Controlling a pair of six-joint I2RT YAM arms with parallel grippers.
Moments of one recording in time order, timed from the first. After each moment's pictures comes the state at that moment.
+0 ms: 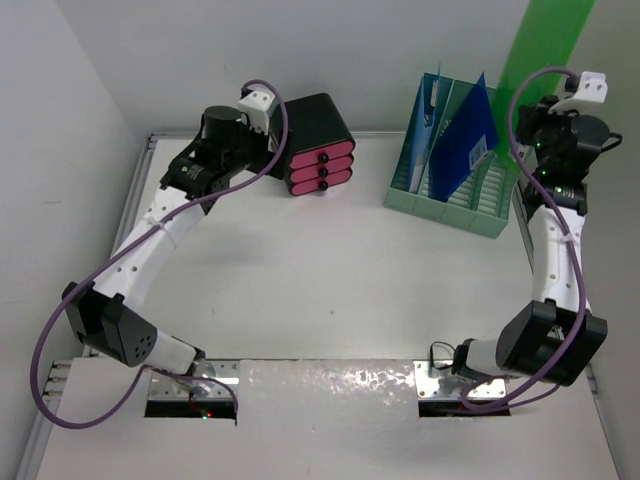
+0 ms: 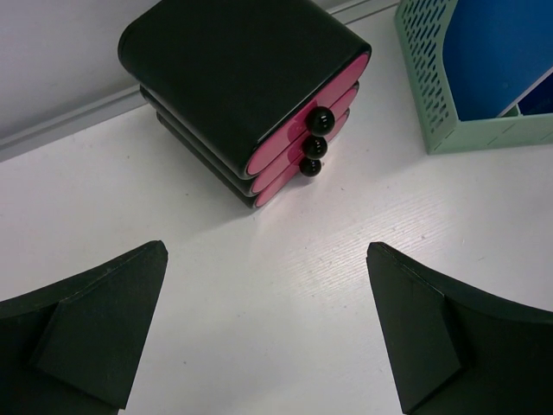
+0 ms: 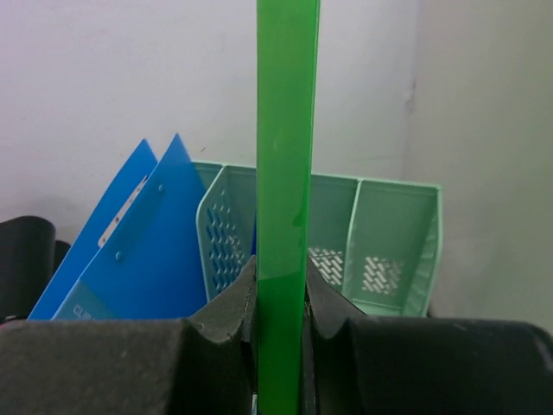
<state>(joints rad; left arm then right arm) -0.39 1.43 1.50 -0.47 0.03 0.01 -0.35 1.35 1.26 0.17 -0.25 0.10</state>
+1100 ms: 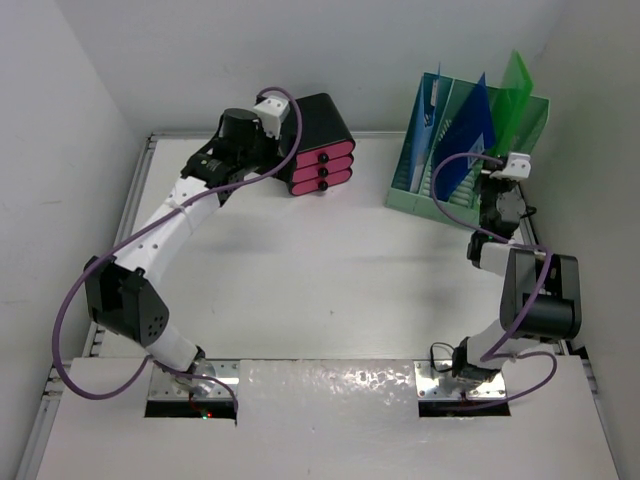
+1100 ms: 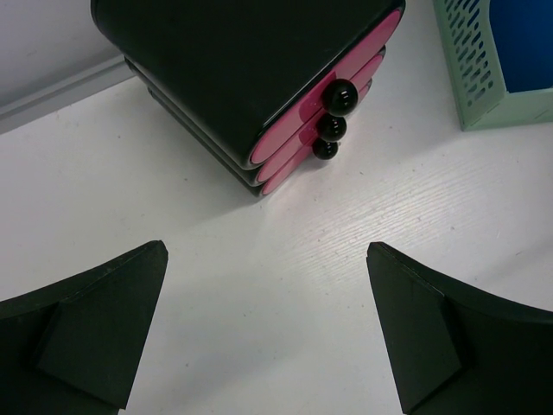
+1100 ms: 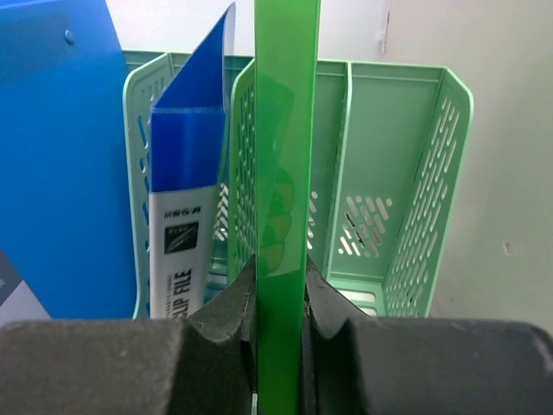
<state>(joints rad) -0.39 1.56 1.50 -0.44 0.02 0.04 -0.20 1.56 0.59 1.20 0.01 -0.03</state>
